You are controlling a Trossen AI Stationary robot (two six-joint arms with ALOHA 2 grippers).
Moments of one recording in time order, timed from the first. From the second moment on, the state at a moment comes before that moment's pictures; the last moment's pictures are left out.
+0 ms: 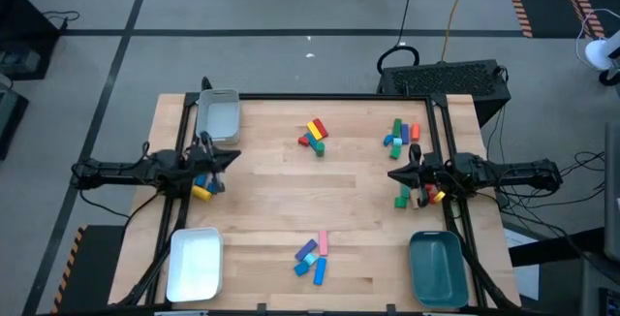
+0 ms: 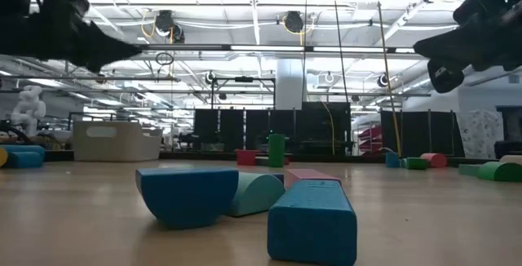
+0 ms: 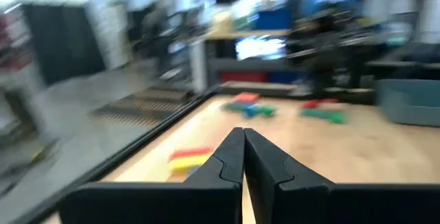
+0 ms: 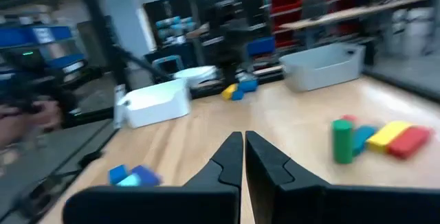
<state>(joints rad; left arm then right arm) -0.02 0.05 0.01 0.09 -0.38 0.05 0.06 0.03 0.01 0.02 0.03 0.27</state>
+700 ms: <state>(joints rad) -0.02 0.63 0.38 -0.25 -0.47 -0.10 0.09 0.15 0.02 0.01 0.00 0.43</state>
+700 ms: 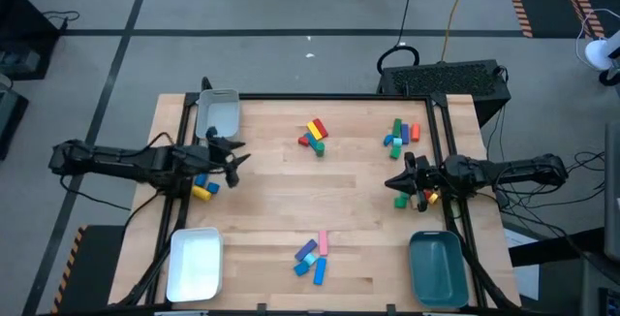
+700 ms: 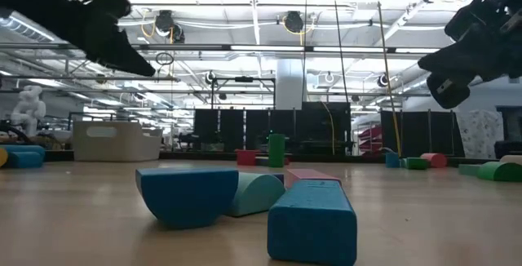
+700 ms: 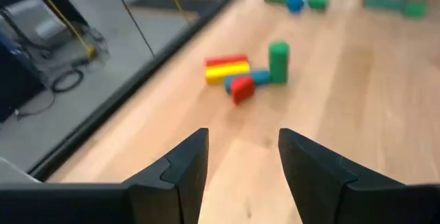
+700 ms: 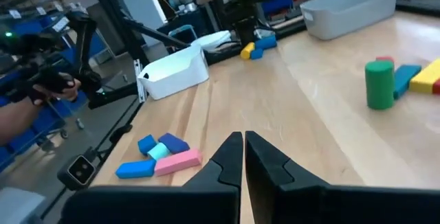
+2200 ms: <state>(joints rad) -0.07 1.28 0.81 -1.22 -0.06 -0.04 0.34 0.23 0.05 0.01 0.47 0.36</state>
